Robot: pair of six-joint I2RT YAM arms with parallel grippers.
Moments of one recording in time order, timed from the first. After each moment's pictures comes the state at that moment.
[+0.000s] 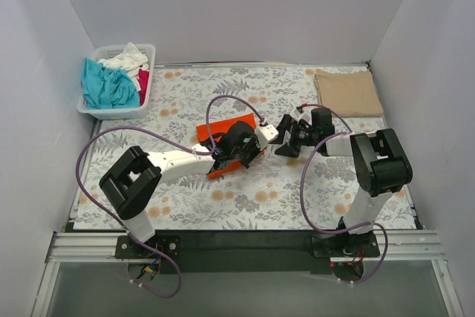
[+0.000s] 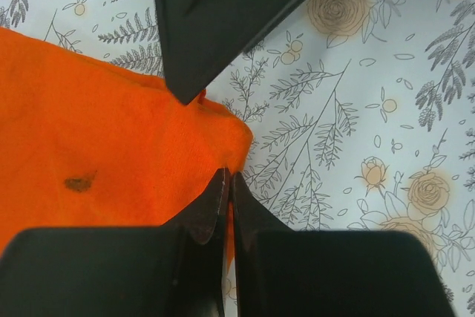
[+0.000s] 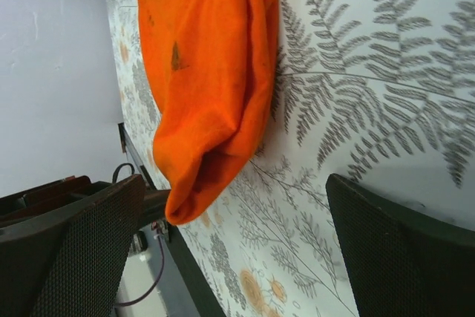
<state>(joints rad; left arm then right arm) -0.89 1.71 1.01 0.01 0.04 0.16 0.22 1.76 0.77 0.26 -0.82 0.71</state>
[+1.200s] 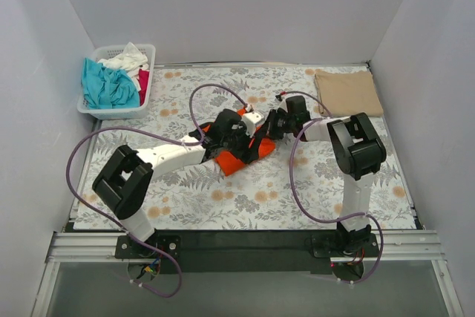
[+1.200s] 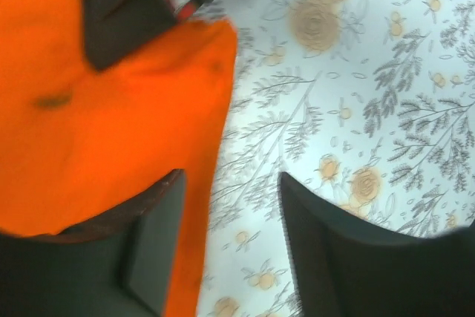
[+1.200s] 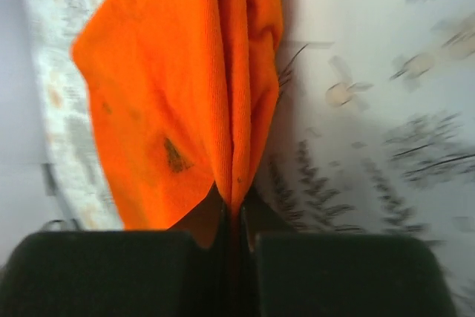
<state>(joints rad) -0.77 1.68 1.04 -0.05 0.23 -0.05 0.38 2.02 1.05 0.27 -0.61 0.71</state>
